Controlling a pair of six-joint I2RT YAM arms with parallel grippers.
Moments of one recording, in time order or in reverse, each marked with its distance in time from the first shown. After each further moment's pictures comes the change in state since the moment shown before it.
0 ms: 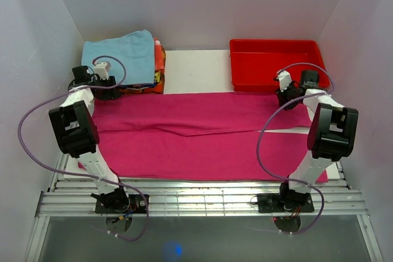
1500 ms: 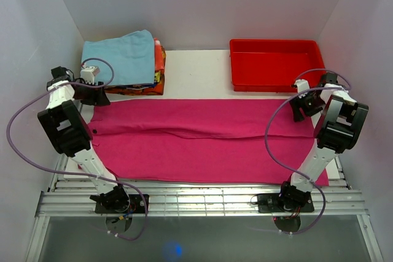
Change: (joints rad) left arm 0.158 0.059 0.221 -0.479 0.145 0.394; right arm -0.176 0.177 0.237 -0.369 0.065 -0.095
